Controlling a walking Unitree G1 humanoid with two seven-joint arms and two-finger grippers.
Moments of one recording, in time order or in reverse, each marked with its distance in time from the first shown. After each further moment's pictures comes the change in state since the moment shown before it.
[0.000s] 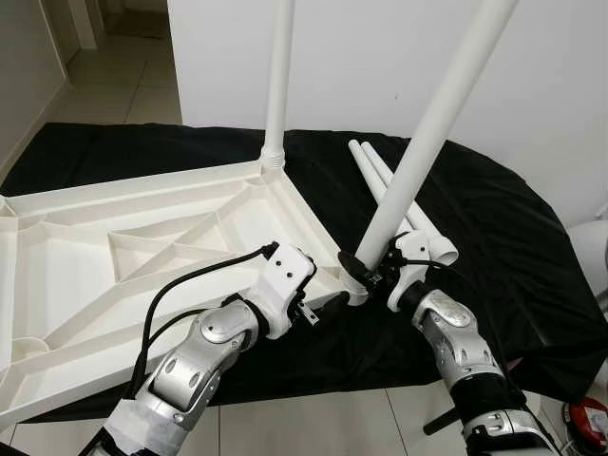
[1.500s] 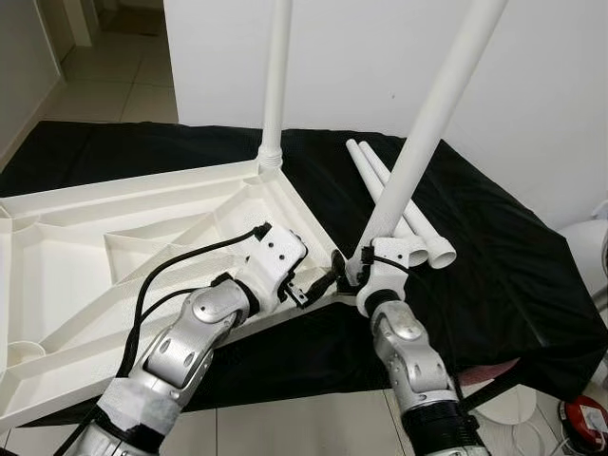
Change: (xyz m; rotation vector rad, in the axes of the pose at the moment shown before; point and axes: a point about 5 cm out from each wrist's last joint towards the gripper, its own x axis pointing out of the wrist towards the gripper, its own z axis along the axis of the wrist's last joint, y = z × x) left arm -0.001 0.020 0.004 0.088 0.017 0.041; right arm 0.011 0.035 0.002 0.083 0.061 -0.544
